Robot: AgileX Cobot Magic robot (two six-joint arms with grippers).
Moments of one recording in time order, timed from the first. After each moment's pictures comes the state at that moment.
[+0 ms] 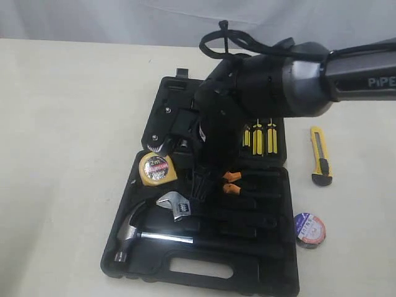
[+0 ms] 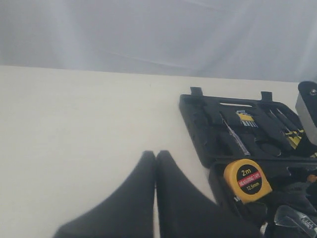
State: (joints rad) left arm -0.30 0.00 0.01 0.01 0.27 -0.18; right arm 0.68 1.91 -1.20 -0.27 0.72 -0.25
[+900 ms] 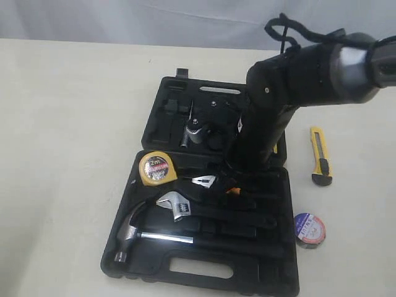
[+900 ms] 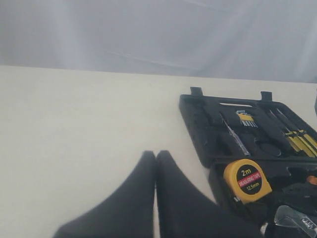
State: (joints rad) left arm -0.30 0.00 0.01 0.01 0.27 -0.18; right arm 0.49 1.89 -1.10 0.05 0.72 -0.35
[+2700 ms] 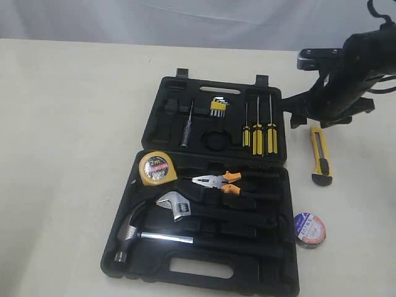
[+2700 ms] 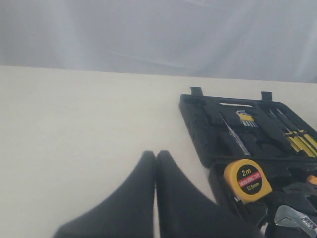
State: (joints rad) left arm -0.30 0.00 0.01 0.01 0.27 -0.18; right arm 0.04 1.96 -1.16 -0.13 0.47 0.23
